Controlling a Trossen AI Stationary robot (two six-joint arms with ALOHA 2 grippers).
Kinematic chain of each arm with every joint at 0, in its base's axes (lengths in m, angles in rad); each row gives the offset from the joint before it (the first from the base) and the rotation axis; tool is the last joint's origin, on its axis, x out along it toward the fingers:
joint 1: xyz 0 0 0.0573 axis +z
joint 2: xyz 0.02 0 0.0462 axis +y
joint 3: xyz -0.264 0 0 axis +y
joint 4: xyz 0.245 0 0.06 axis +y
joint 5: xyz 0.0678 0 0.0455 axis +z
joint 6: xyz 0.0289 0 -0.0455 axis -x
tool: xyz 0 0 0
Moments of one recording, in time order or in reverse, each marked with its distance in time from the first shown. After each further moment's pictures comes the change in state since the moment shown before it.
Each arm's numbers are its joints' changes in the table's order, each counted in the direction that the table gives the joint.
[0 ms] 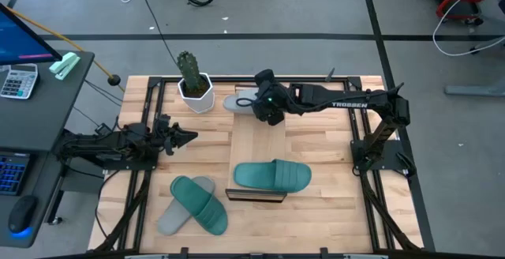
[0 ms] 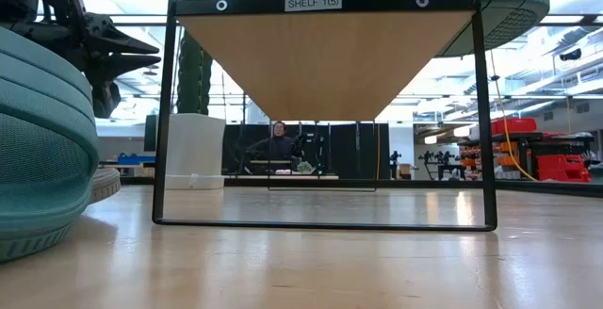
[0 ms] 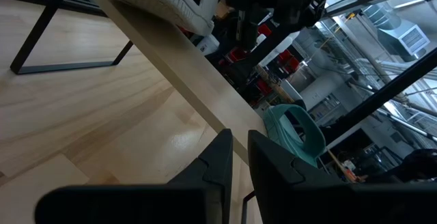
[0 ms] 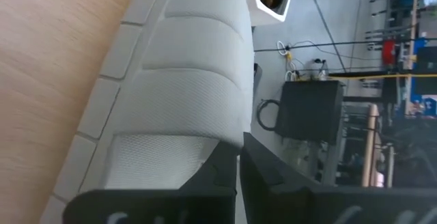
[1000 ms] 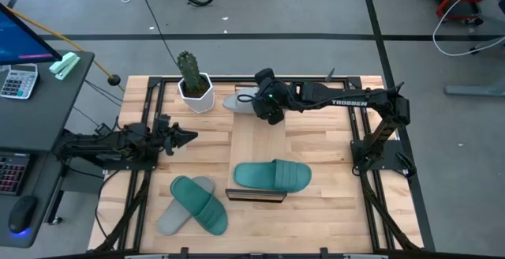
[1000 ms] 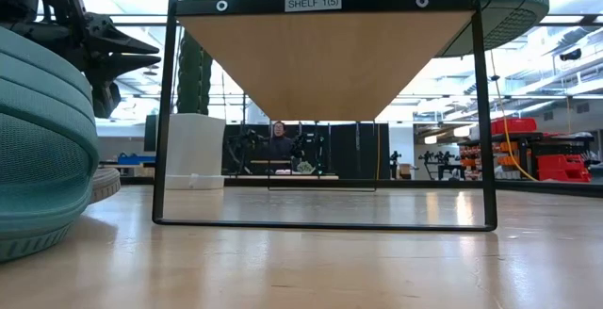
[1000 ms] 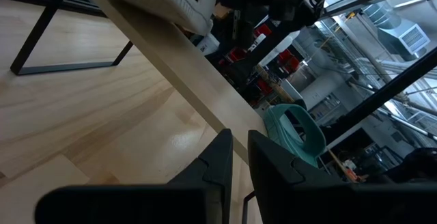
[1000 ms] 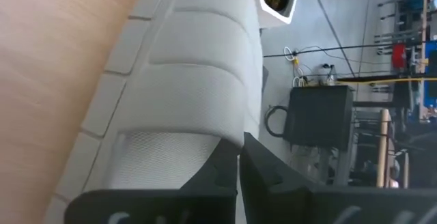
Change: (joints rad) left arm 0.000 0.000 0.000 0.000 0.000 -0.004; right arm -0.040 0.000 0.020 -0.017 0.079 -0.001
